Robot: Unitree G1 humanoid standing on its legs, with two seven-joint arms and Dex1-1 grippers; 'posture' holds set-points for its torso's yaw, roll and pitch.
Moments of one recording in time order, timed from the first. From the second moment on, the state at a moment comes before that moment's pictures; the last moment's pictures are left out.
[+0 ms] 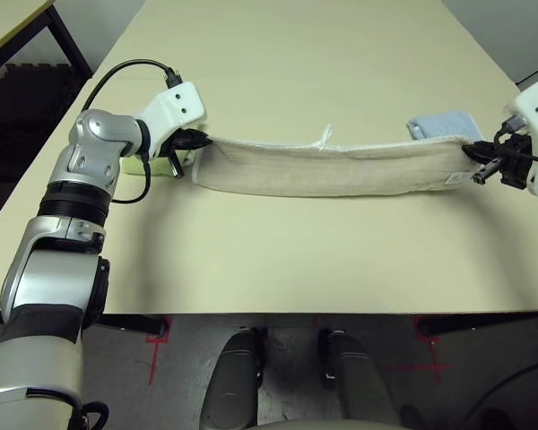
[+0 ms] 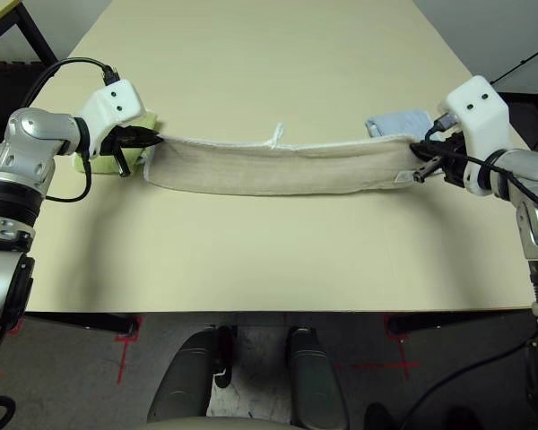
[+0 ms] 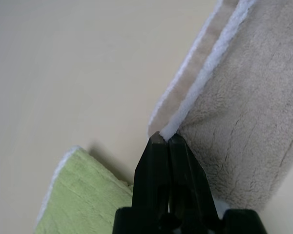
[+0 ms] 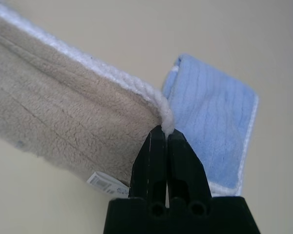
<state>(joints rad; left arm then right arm) -1.10 0.67 -0.22 0.86 0.18 -0.09 -1.00 -0.59 -0.87 -0.05 0.23 0.09 0.54 0.69</state>
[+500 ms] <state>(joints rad) -1.13 0.63 -0.24 1.04 0.27 -0.19 -0.88 -0.71 -0.81 0.03 0.45 -0.02 0.42 0.67</state>
